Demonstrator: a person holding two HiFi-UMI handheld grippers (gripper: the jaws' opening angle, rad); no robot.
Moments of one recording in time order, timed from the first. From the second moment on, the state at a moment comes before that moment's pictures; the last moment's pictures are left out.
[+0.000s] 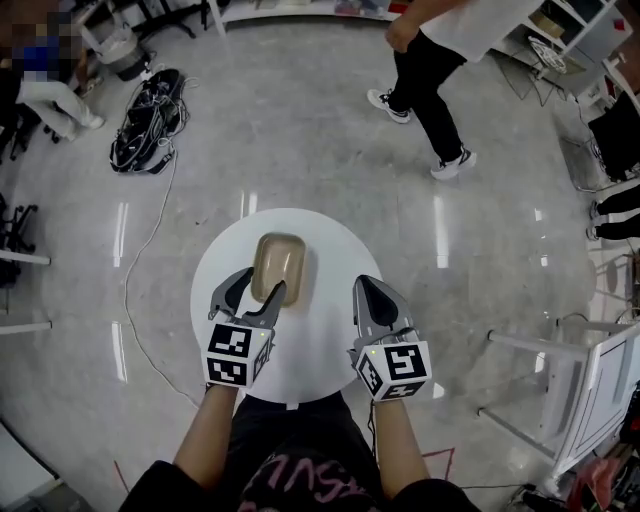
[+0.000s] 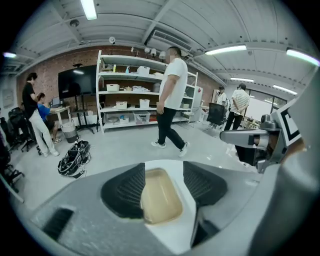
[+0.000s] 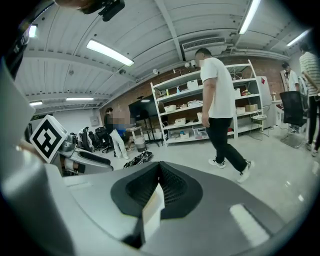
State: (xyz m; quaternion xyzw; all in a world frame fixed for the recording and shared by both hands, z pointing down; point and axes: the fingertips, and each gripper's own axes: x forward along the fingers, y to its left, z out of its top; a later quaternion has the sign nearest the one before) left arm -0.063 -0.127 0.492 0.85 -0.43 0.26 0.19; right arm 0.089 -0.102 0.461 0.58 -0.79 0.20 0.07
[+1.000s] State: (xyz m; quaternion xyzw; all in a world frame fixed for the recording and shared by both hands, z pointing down) left arm -0.063 -0.156 0.609 0.79 -0.44 0.33 0.27; right arm 0.082 -0.128 0.556 0.57 -0.77 0.26 0.10
